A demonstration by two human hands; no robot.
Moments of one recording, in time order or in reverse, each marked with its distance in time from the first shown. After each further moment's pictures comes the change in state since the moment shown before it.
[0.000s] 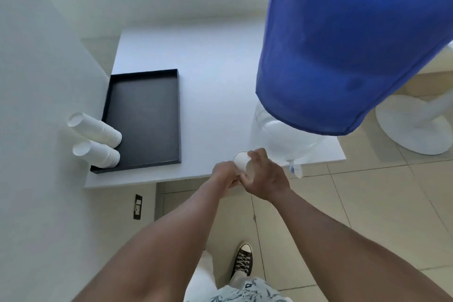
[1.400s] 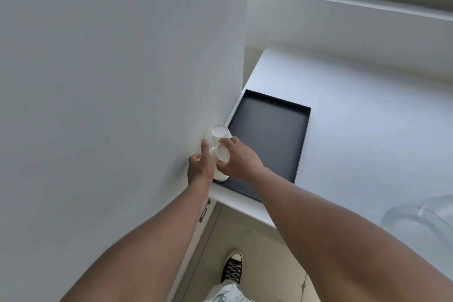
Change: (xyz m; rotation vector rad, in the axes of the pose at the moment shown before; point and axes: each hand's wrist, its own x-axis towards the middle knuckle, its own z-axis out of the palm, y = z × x) left_hand 0.009 0.057 -0.366 -0.317 0.705 0.128; right_hand 0.189 -0.375 0.076 0.075 -0.354 -0.521
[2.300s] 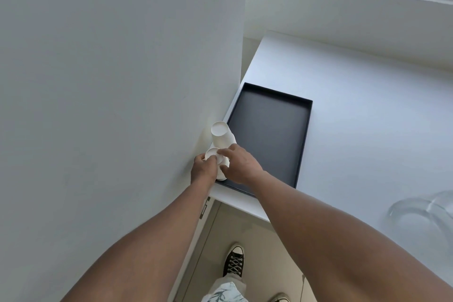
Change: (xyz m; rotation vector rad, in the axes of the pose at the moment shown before) left_hand 0.027 -0.012 0.012 0.039 -0.103 -0.048; right_hand 0.012 0.015 0.025 -0.019 -0.121 0.071
